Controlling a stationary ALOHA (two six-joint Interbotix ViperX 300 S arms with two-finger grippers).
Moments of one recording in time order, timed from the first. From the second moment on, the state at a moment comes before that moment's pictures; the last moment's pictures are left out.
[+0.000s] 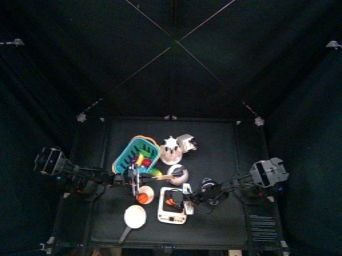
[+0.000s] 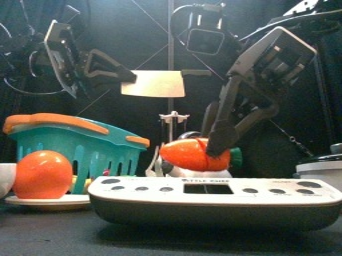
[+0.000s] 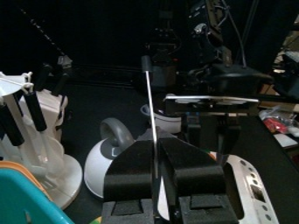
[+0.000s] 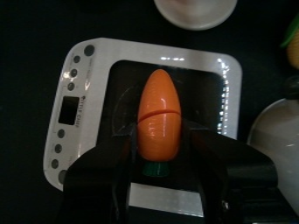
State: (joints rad) left arm -0.16 -0.22 1.11 -0.36 -0.91 0.18; right arm 0.22 0.01 0.63 -0.66 0.18 0.71
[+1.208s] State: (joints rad) left arm -0.16 -0.21 1.11 -0.36 -0.91 0.18; right arm 0.16 -0.03 0.73 -0.55 -0.07 0.72
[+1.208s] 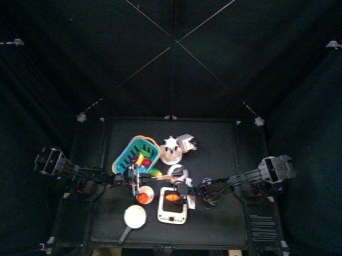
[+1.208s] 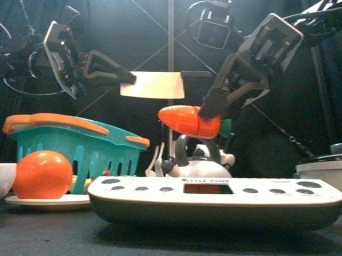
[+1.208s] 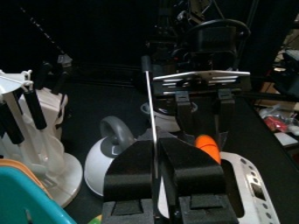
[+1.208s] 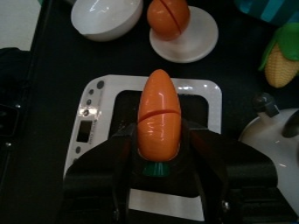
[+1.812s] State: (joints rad) left arm -0.16 -0.21 1.11 -0.36 -0.92 0.18; right arm 0.15 0.04 0.71 -0.53 -0.06 0.73
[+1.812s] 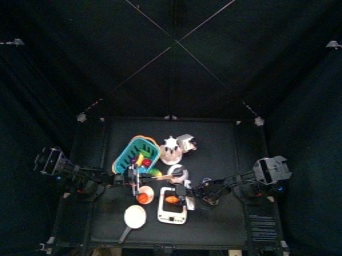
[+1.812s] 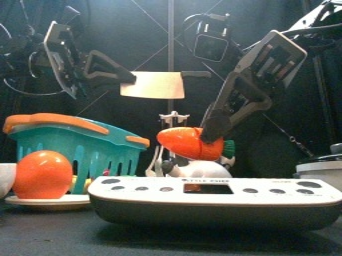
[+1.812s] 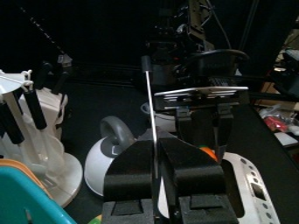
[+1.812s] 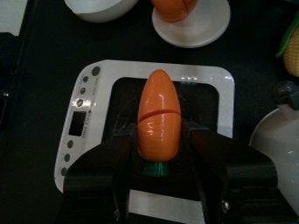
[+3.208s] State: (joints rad) left arm -0.13 -0.21 1.12 -0.45 -0.87 0.19; right arm 0.19 0.01 0.62 0.18 0.18 0.73
